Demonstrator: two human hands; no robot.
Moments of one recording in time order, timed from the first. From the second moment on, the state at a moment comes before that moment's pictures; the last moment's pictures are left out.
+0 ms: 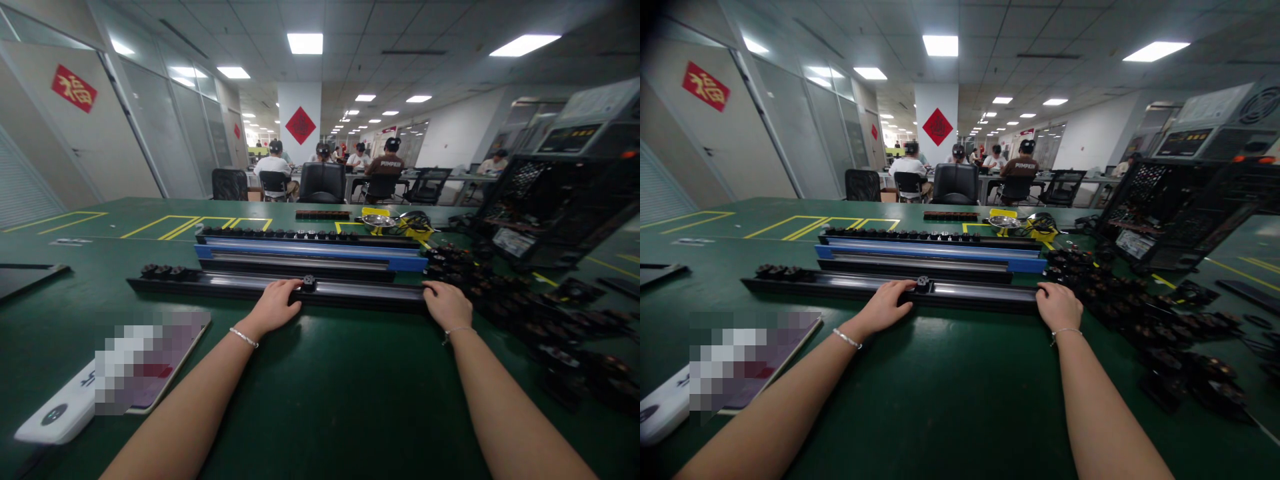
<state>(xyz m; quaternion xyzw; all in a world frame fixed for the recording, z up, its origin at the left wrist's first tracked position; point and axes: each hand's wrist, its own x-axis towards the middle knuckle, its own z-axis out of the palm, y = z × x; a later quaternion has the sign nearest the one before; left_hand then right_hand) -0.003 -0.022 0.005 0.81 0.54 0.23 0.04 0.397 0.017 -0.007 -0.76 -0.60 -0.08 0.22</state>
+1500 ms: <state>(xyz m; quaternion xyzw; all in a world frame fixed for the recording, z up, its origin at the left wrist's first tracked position) -0.001 -0.022 -0.002 0.84 0.51 0.20 0.02 0.391 0.015 -0.006 -0.77 -0.59 -0.07 0.23</state>
